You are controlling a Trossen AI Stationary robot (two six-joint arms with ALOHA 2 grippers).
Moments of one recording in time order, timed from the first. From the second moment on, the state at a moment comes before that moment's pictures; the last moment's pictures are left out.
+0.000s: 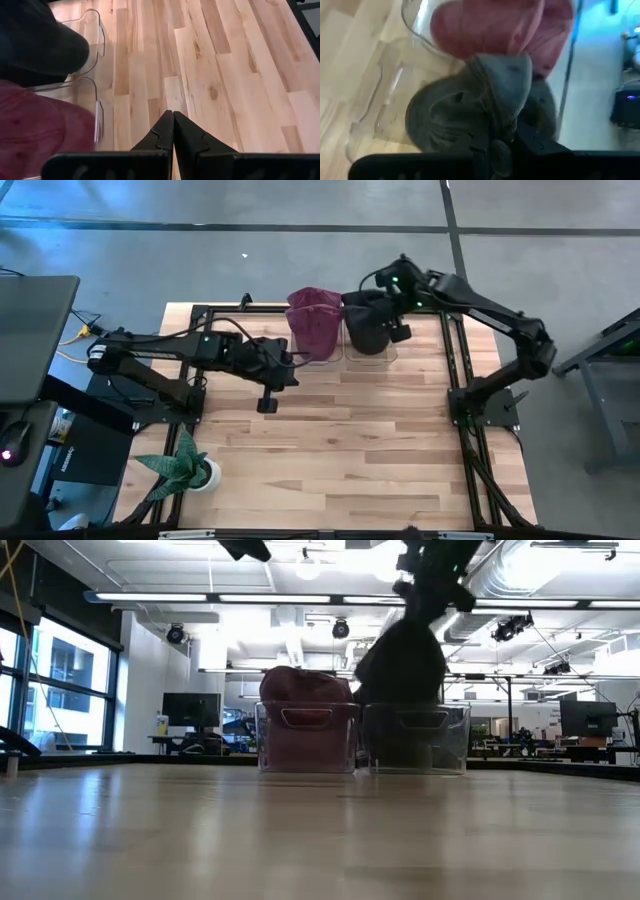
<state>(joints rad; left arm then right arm) -0.05 1.33 1.39 -0.82 -0.06 0.12 -0.58 1.43 1.47 -0.91 -0.06 -0.95</state>
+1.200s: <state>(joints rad) -0.05 1.37 1.35 -0.59 -0.06 0.14 -0.58 1.24 1.19 -0.58 -0.23 -0.31</state>
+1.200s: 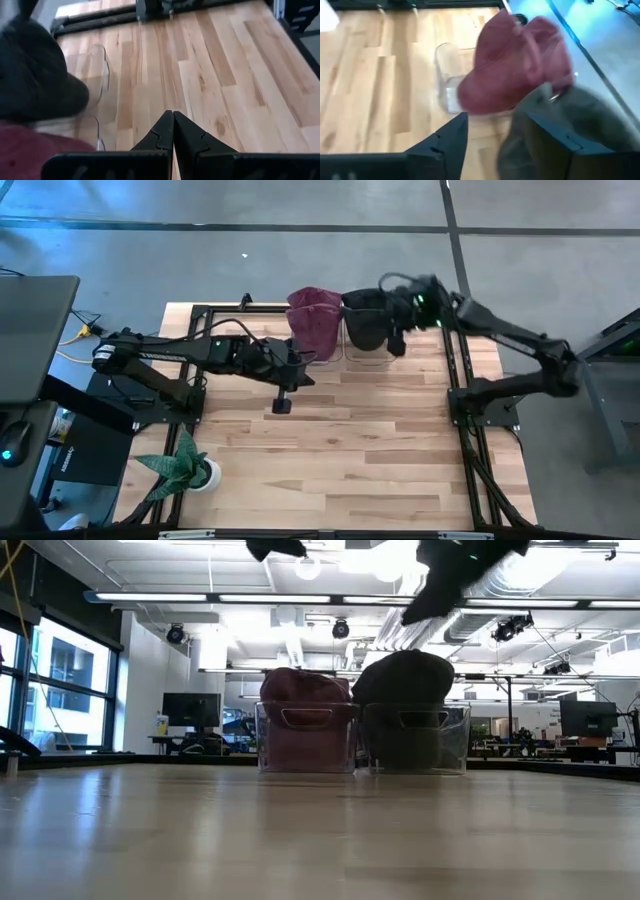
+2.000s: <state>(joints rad) 0.07 1.37 0.88 0.10 -0.12 0.02 -0.69 1.14 0.56 0.32 -0.07 -0.15</state>
